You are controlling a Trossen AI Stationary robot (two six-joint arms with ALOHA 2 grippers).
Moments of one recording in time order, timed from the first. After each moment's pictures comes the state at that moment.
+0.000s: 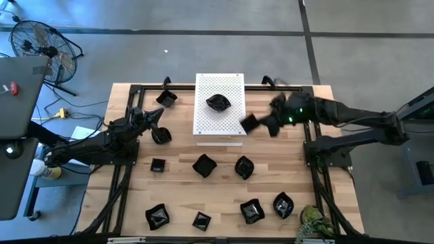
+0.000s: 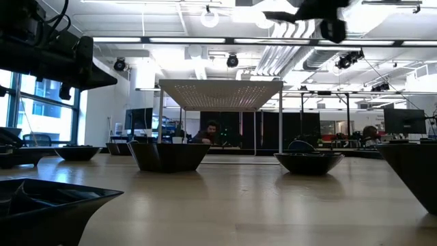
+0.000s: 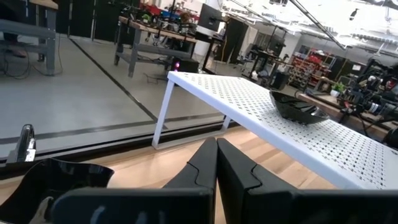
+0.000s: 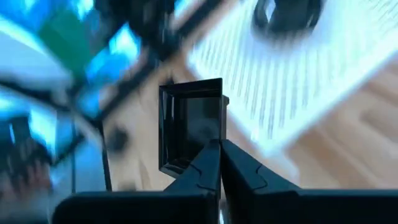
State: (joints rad) left arm 0.26 0.06 0.02 0.04 -0.53 -0.32; right arm -0.18 0.98 0.99 -0.49 -0.06 0.73
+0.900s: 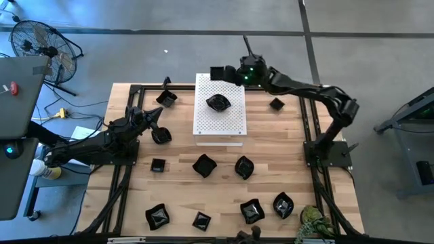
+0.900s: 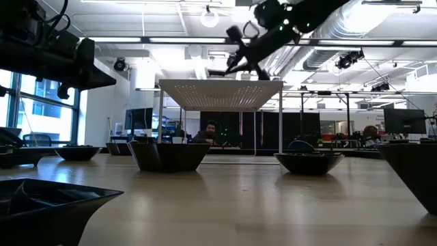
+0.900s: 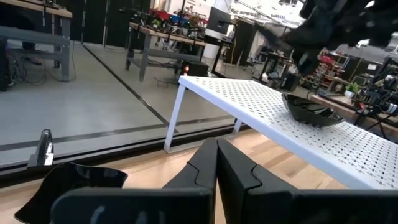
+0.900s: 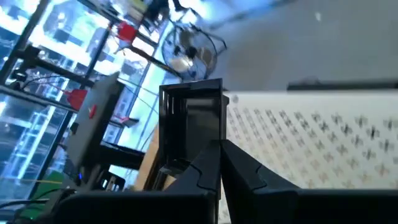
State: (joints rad) left arm 0.26 0.06 0.02 0.04 -0.57 -0.29; right arm -0.58 1.70 1.34 -0.02 -0.07 0.97
